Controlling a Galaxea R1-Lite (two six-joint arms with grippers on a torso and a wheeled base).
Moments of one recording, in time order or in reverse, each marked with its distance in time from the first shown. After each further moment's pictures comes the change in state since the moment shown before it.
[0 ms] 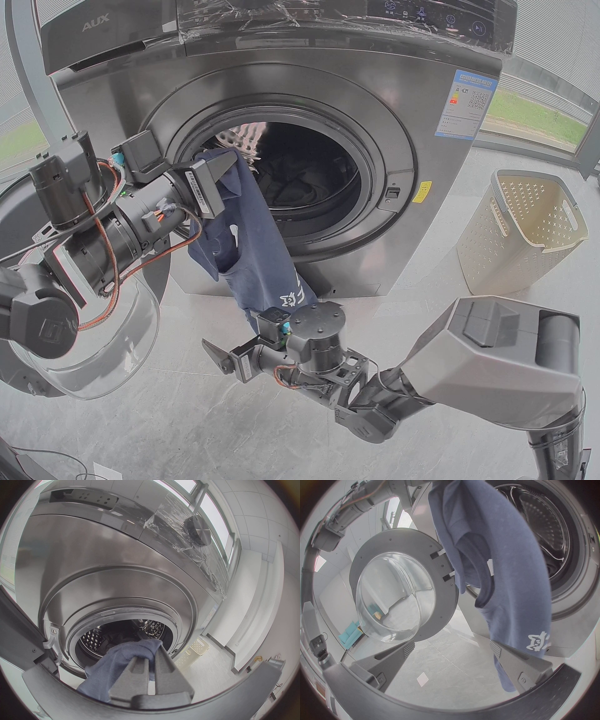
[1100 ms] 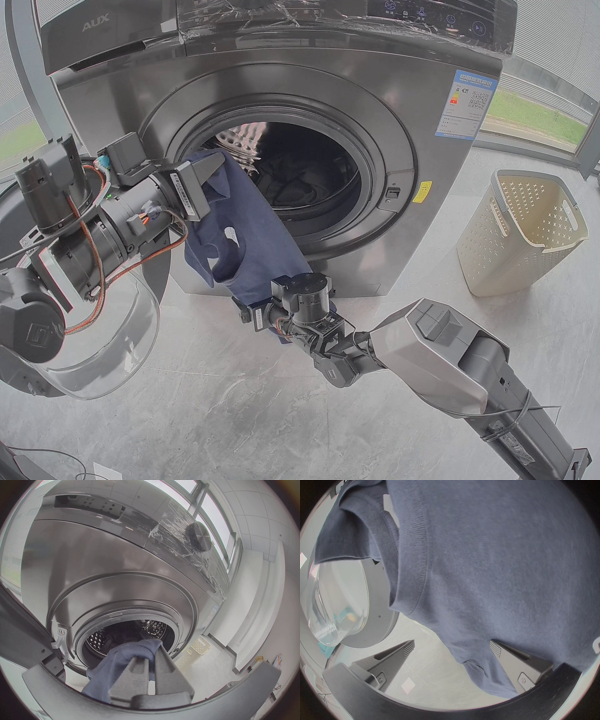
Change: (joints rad) left arm 0.016 -0.045 0.036 0.014 0.002 -0.001; right arm -0.174 0.357 -0.634 0.276 -0.050 -0.002
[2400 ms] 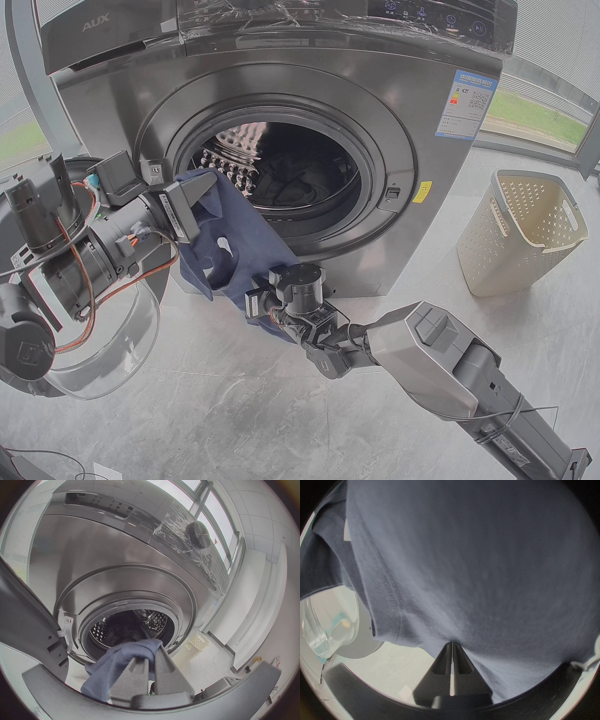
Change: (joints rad) left arm -0.002 -0.049 0.084 0.012 0.006 -0.021; right arm -0.002 0.057 -0.179 0.078 -0.063 0.017
